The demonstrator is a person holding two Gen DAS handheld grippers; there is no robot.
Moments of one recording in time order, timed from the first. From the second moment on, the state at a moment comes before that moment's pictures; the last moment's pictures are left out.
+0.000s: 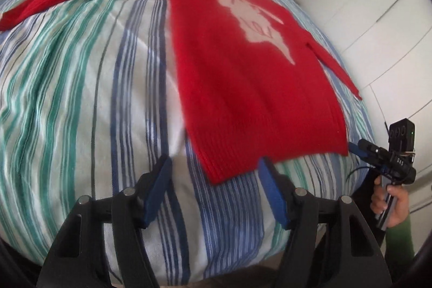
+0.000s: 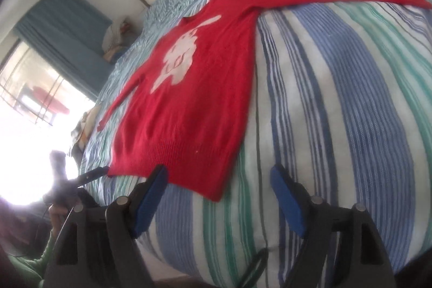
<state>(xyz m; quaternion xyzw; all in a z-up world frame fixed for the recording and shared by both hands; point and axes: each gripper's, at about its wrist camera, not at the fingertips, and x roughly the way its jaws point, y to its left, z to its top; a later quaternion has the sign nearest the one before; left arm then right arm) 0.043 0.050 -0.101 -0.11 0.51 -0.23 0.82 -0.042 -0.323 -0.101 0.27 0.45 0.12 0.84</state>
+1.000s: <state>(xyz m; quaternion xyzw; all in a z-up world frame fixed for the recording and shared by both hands) 0.015 0.056 -0.064 -0.04 0.45 -0.18 0.87 -0.055 -0.311 -0.109 0.21 0.48 0.07 0.85</state>
